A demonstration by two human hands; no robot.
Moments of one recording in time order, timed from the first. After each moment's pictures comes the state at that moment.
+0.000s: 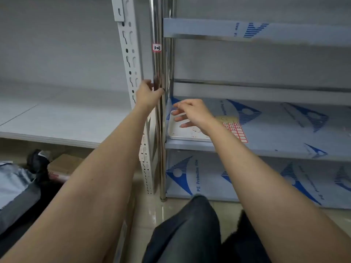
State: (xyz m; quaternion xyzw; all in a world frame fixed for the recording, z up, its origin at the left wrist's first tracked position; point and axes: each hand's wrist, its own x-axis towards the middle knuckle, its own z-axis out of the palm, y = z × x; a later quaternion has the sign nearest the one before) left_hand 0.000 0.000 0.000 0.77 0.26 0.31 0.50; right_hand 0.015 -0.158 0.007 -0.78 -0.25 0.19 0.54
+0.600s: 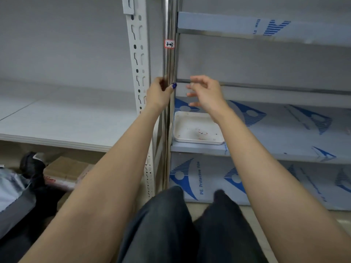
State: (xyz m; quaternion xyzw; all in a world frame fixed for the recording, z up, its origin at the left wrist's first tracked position) left_hand 0.015 0.014 -0.011 0.79 0.20 0.32 0.49; right_hand 0.030 -0.129 0.025 -0.75 -0.25 0.05 0.61
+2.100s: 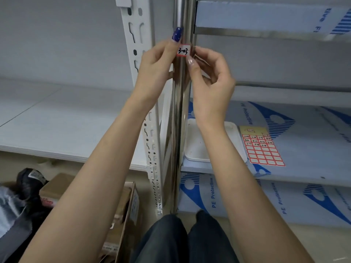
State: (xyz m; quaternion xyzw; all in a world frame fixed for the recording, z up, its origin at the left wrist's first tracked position) left_hand 0.024 0.049 0.058 0.73 -0.01 0.35 0.59; right_hand 0.059 -0.046 0.031 -0.55 -0.28 -0.18 0.77
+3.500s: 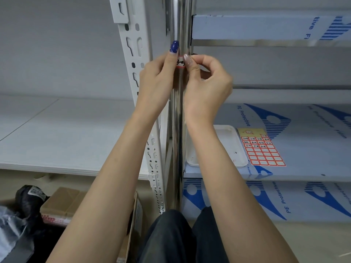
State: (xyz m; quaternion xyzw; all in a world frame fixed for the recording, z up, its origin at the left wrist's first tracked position) left_hand 0.028 0.047 0.061 0.75 0.05 0.37 0.55; right_hand 0.053 -0.021 0.050 -0.59 -0.14 -0.28 0.74
